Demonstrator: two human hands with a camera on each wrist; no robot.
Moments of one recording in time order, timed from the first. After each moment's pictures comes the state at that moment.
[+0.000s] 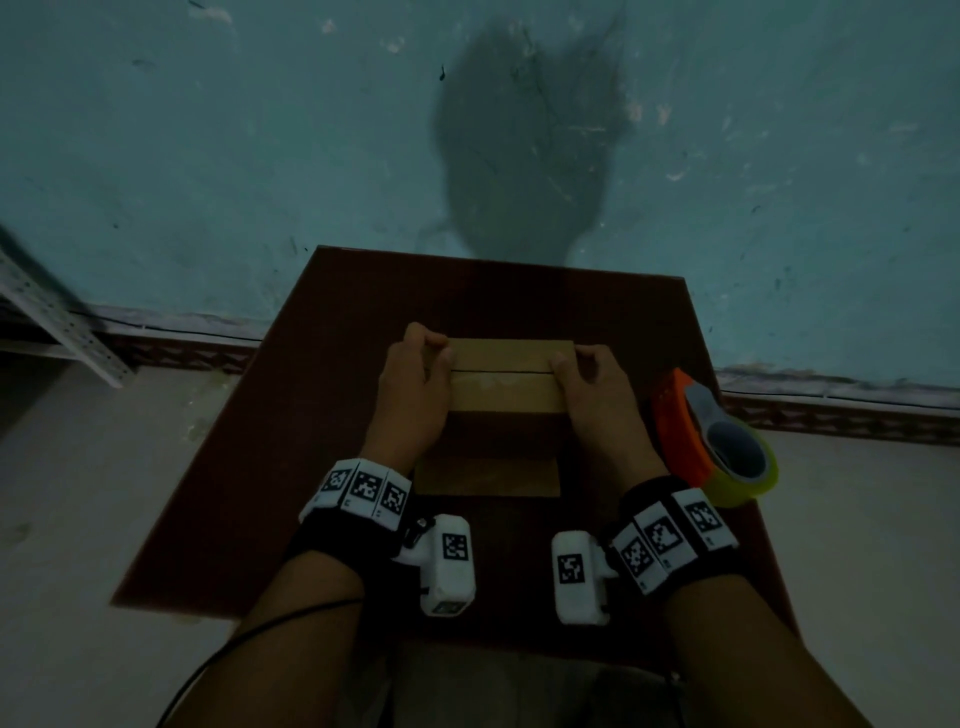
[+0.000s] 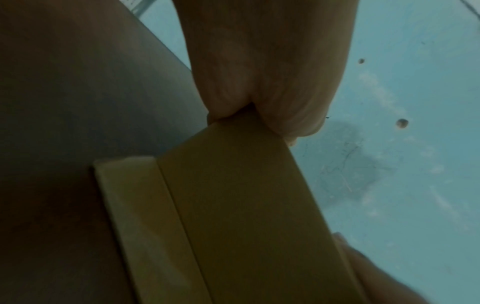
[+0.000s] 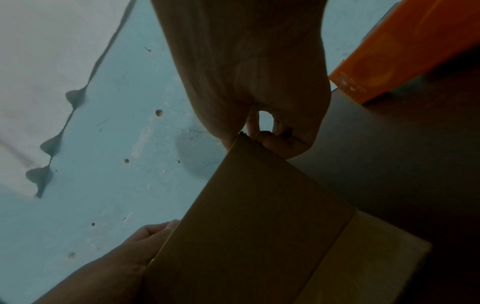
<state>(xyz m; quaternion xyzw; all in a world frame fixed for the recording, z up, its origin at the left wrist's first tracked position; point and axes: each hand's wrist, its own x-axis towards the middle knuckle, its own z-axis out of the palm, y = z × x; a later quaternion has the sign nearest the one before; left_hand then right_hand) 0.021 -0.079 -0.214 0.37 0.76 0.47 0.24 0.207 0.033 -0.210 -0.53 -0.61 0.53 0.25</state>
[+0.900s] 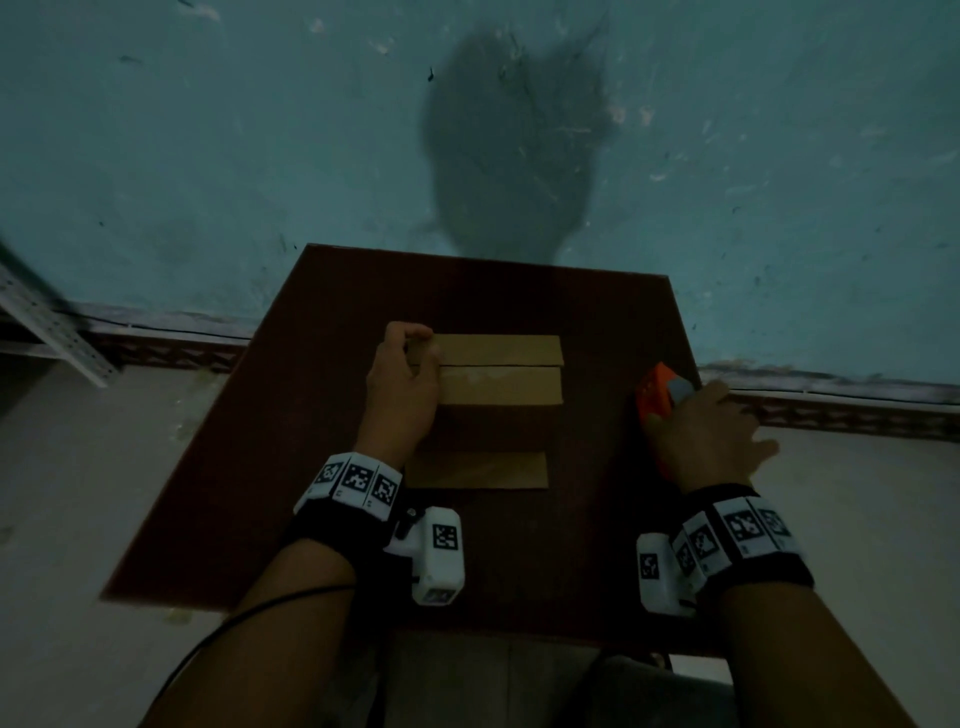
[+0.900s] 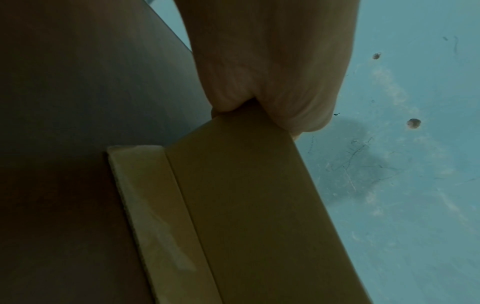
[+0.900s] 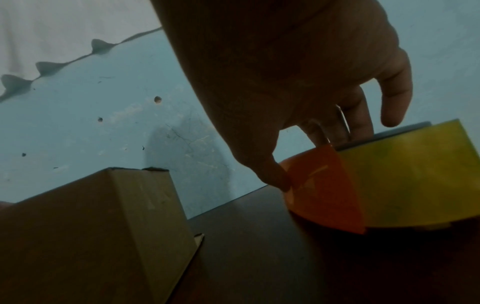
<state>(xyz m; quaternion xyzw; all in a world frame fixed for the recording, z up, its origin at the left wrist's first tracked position) 0.027 -0.079 -0.215 0.31 0.76 0.51 0.26 0.303 0.060 -0.237 -0.74 -0.66 0.11 0.02</state>
